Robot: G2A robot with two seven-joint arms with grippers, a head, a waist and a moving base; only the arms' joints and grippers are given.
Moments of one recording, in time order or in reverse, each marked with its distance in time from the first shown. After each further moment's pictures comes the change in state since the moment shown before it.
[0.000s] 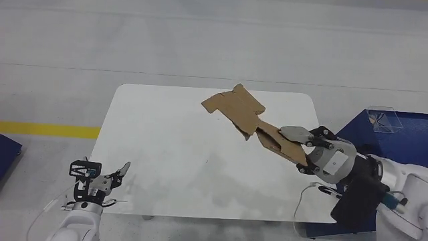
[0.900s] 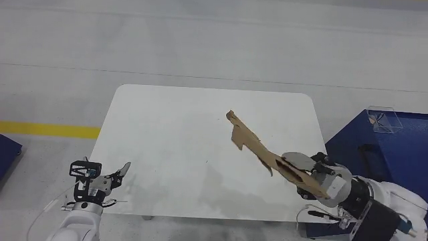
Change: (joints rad) left arm 0.000 0.000 0.000 0.000 0.000 0.000 0.000; right arm -0.217 0.053 0.003 0.120 0.196 0.031 -0.322
